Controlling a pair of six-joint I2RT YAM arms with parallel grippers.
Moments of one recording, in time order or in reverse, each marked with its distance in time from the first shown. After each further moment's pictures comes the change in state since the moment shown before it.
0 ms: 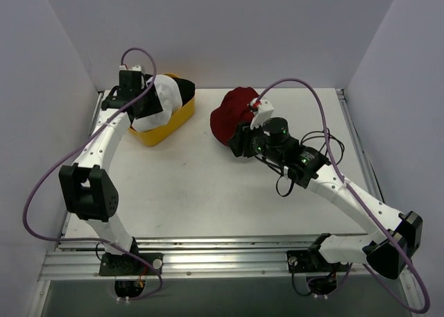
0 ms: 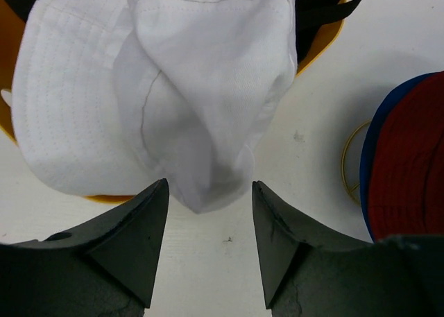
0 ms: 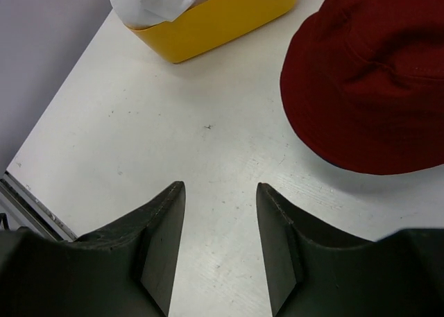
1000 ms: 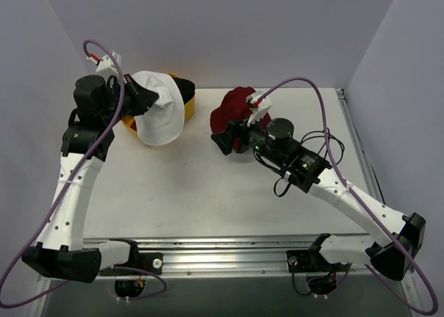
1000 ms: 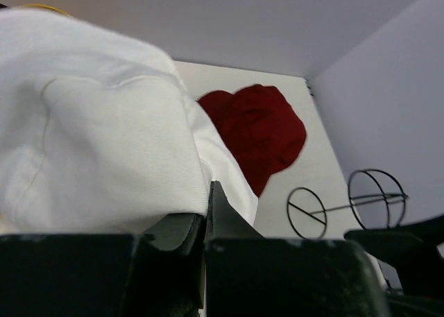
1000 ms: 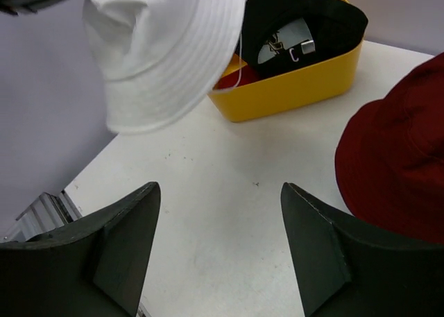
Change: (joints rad) left arm -0.018 -0.452 -0.109 0.134 0.269 -0.103; right arm 0.077 -0.026 -0.001 0.202 -0.042 -0.037
